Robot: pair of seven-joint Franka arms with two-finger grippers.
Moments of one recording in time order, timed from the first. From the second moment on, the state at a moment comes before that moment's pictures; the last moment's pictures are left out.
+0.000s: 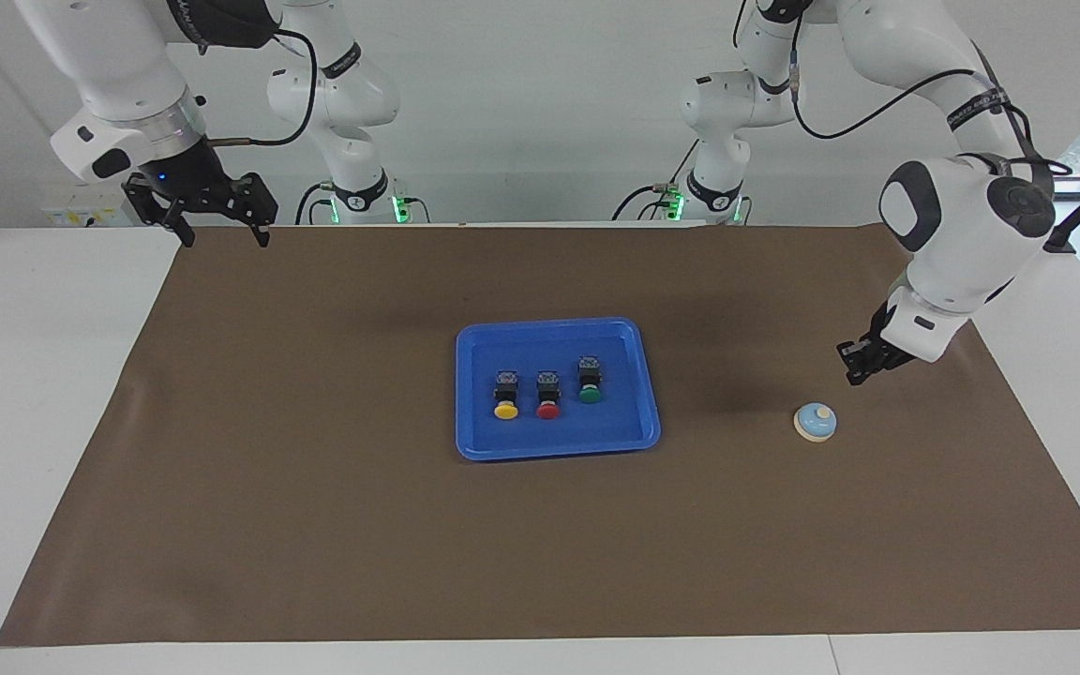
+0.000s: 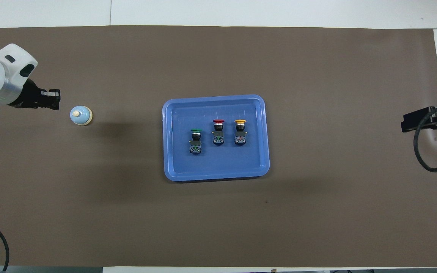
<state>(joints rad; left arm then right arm) 0.02 0.23 -0.03 -1.78 -0.02 2.02 -0.04 -0.06 -0.05 0.04 -1.61 -0.03 1.51 -0.01</state>
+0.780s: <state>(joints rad) 0.02 0.27 -0.03 -1.88 -0.02 2.17 -0.04 -0.05 -0.05 0.05 -1.61 -0.03 1.49 -0.01</state>
